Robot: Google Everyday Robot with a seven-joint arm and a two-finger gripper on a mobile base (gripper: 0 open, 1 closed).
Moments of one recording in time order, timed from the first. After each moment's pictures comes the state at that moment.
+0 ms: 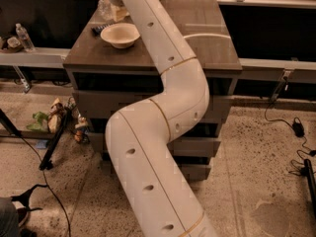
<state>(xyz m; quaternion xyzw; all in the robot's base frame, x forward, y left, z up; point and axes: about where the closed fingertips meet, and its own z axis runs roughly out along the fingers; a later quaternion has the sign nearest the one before) 0.880 0.126 0.951 -0.81 0.43 -0.24 0.32</state>
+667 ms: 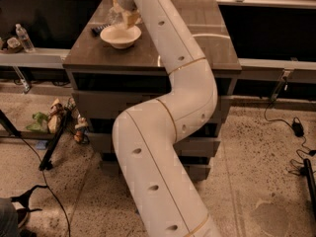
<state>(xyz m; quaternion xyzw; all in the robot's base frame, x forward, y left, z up) 0.853 0.100 0.931 -0.85 0.42 -0.20 0.27</state>
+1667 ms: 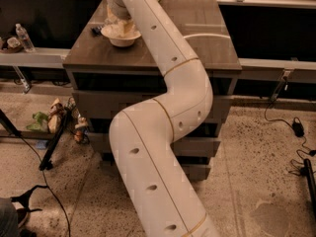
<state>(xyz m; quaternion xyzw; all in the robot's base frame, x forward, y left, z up) 0.870 0.121 0.898 -0.87 0.37 -0.21 0.25</state>
